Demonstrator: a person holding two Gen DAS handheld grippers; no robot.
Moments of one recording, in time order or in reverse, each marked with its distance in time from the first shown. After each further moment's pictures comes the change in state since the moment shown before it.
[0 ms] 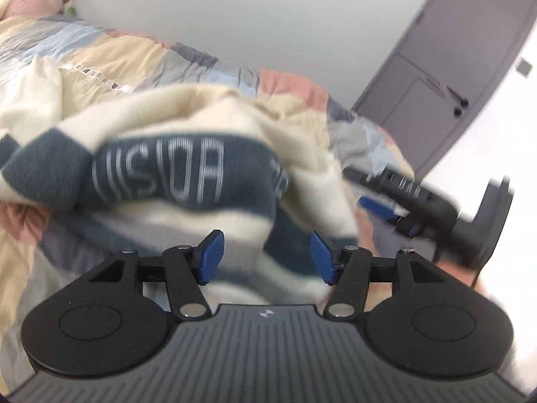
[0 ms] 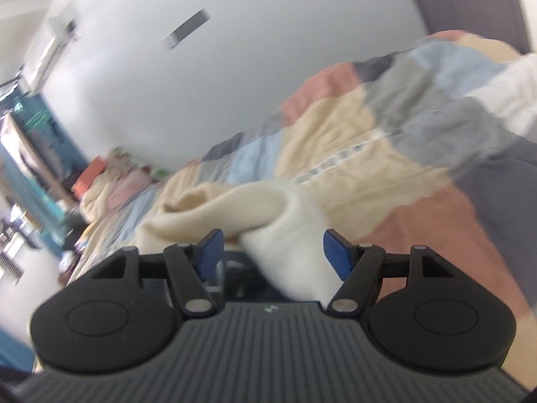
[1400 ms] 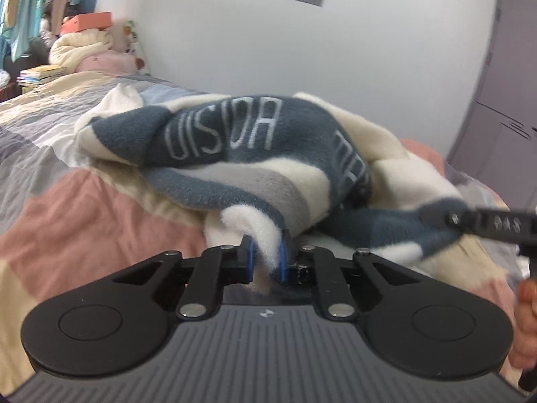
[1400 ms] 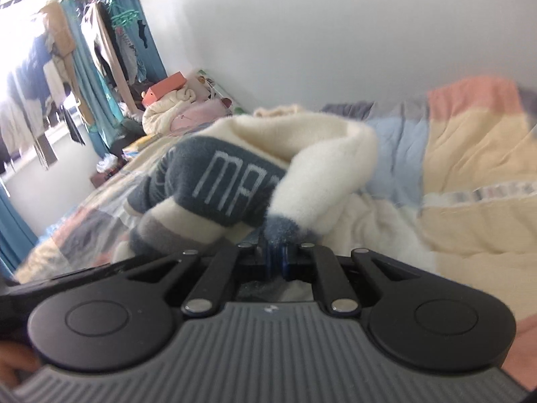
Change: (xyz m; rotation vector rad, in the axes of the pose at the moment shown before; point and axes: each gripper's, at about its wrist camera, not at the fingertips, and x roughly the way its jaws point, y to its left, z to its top) left arm 0.067 0.116 0.015 0.063 -0.286 0.297; right arm 0.076 0.115 -0.032 -0.406 0.115 0.167
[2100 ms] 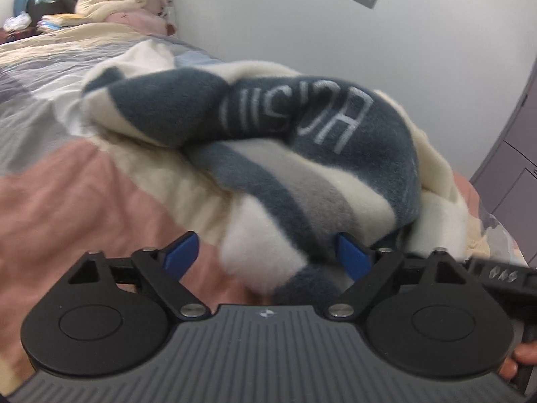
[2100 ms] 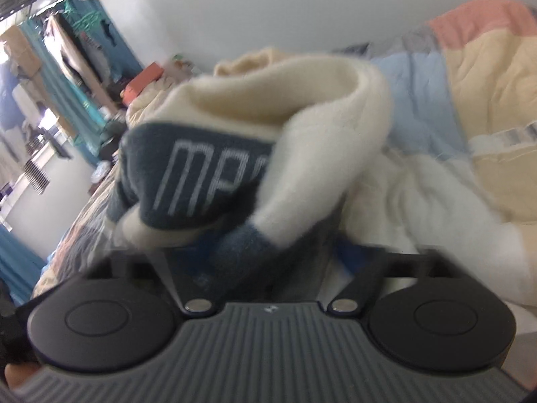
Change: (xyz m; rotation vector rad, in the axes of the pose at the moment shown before) left arm 0.092 0.080 0.025 -0.178 0.027 0.016; right arm 0.123 -0.013 -0.007 0.229 0.157 0.087
